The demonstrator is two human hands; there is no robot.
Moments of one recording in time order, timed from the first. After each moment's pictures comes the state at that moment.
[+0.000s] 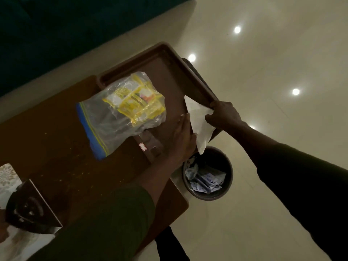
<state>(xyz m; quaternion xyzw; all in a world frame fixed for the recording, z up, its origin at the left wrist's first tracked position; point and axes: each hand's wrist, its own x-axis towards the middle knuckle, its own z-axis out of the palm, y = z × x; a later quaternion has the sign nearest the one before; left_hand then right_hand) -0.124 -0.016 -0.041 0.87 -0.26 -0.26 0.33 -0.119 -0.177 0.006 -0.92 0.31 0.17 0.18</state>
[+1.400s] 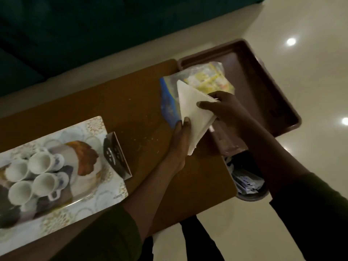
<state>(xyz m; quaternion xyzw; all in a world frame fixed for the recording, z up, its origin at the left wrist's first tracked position) -0.126 0.169 0.033 0.64 0.24 -0.31 0.66 -0.084 0.039 0.075 -0.79 0.28 0.17 0.52</state>
